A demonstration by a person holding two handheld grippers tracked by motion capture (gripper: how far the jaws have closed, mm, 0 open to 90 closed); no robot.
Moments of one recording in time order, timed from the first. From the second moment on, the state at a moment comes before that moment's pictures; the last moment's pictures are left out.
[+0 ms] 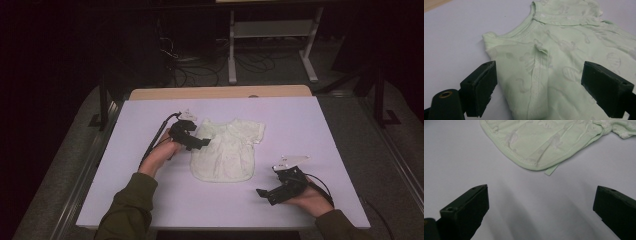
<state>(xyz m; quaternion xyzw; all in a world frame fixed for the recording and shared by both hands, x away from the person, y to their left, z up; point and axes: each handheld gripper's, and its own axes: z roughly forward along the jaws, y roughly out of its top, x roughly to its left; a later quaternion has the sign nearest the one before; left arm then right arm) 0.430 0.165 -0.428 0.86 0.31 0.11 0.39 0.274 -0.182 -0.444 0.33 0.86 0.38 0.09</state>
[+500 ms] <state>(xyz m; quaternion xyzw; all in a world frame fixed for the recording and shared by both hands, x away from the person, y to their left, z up) 0.402 0.196 -0.419 0.85 0.32 0.12 0.40 0.274 -0.181 -0.444 0.33 0.86 0.38 0.09</state>
